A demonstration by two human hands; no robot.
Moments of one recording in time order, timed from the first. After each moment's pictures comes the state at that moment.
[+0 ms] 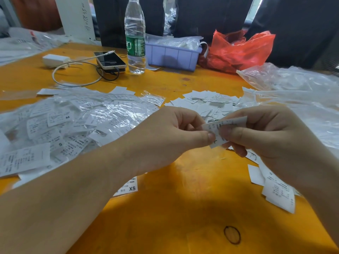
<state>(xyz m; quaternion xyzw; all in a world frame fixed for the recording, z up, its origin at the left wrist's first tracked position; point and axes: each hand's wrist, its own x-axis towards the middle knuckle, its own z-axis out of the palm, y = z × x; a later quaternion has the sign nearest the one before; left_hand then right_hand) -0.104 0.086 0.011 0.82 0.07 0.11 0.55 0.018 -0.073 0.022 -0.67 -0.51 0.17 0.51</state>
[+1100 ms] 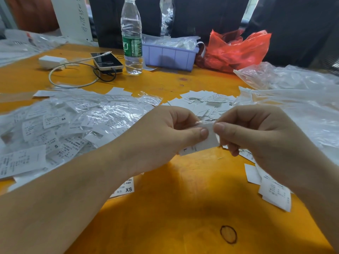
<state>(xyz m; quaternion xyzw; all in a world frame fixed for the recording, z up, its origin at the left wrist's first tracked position) -0.103 0.087 0.007 0.82 0.08 0.15 0.55 0.011 -0.072 0.022 -0.69 -0.47 0.16 0.52</state>
